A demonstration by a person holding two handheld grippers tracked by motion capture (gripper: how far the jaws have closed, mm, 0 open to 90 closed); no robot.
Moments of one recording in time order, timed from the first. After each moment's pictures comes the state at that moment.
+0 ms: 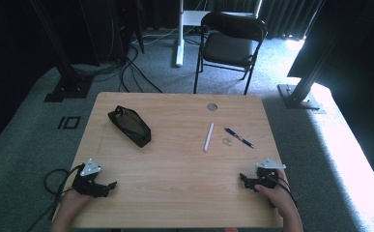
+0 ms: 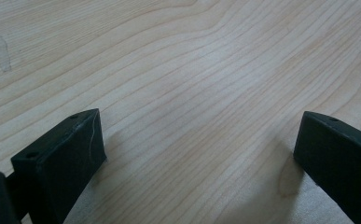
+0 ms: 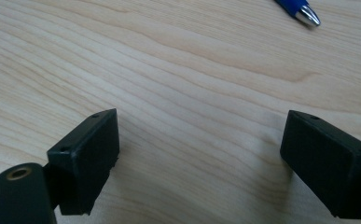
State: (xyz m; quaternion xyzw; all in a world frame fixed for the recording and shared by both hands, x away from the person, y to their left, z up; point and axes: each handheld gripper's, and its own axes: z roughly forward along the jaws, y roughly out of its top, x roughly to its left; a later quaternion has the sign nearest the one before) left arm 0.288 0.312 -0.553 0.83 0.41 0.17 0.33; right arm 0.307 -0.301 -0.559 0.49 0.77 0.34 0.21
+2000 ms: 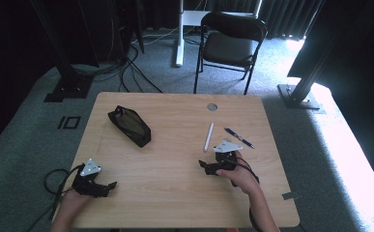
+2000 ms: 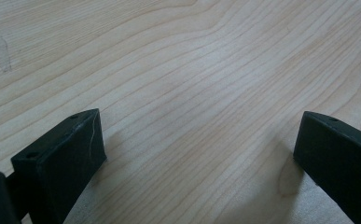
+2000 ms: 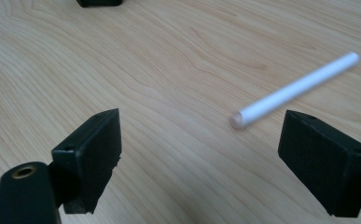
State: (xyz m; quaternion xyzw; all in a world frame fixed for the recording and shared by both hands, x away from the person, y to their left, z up) left arm 0.288 0.312 -0.553 0.83 0.41 0.17 0.33; right arm 0.353 -0.167 -0.522 0.35 0.82 0.42 0.17
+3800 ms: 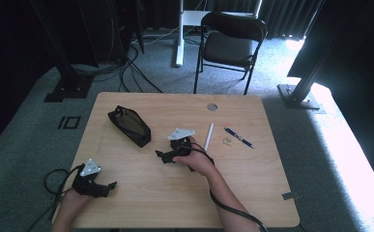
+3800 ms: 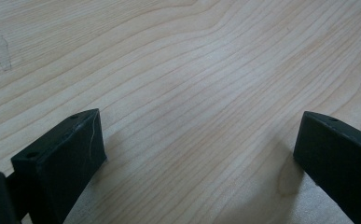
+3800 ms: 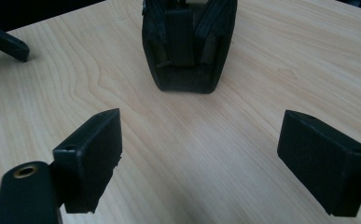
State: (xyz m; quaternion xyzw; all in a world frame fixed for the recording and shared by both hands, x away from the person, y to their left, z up) left arm 0.287 0.312 -0.553 0.83 0.41 0.18 0.33; right arm 0.403 -0.028 -0.522 0.28 0.83 0.47 0.13
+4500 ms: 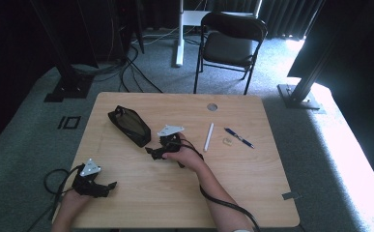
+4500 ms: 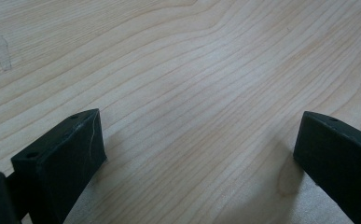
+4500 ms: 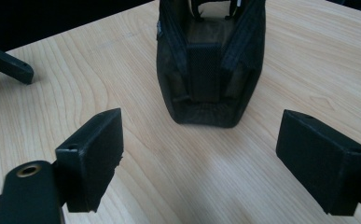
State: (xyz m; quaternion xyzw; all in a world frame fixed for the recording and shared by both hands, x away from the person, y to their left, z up) left arm 0.287 0.312 -0.553 0.83 0.41 0.18 0.33; right arm 0.416 0.006 -0.523 0.27 0.83 0.48 0.11
